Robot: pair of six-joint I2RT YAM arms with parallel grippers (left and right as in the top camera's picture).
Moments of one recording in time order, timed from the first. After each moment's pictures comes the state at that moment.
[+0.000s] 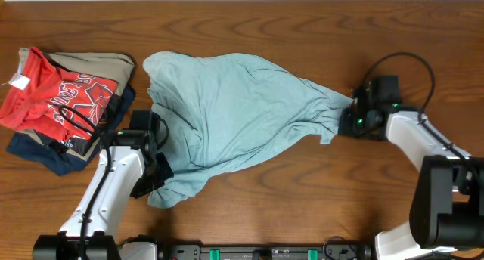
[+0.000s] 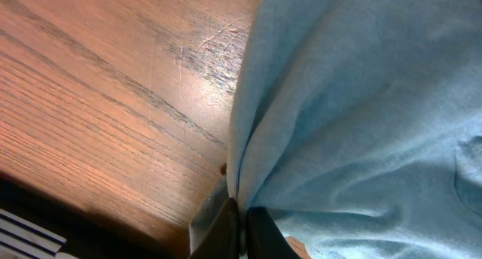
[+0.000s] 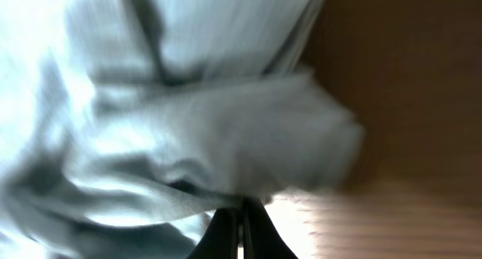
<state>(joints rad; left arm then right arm) -0.03 1.36 0.76 -1.07 -0.11 -0.54 -0.05 1.71 0.94 -0.50 -0.23 0.19</state>
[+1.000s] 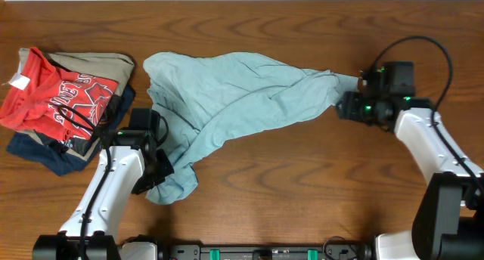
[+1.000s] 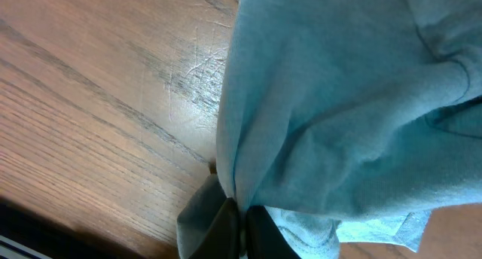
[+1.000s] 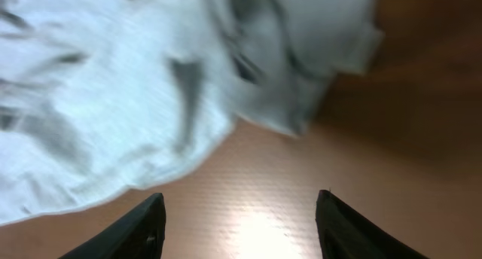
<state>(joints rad) -0.03 1.36 0.76 -1.02 -0.11 -0.54 -0.02 1.63 0.97 -0.43 -0.28 0.17</state>
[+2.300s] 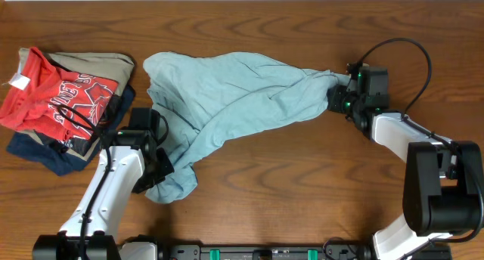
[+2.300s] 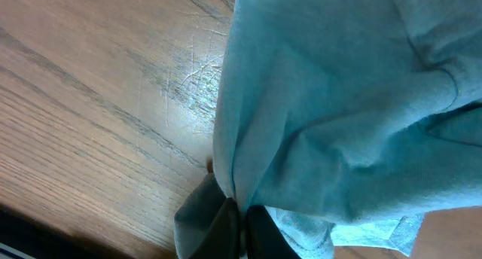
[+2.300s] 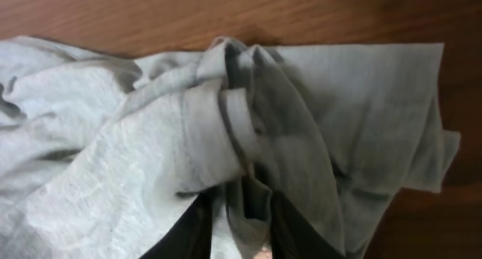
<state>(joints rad) -0.03 1.36 0.76 -1.00 -0.11 -0.54 0.05 1.79 0.86 0.06 -0.21 0.33</state>
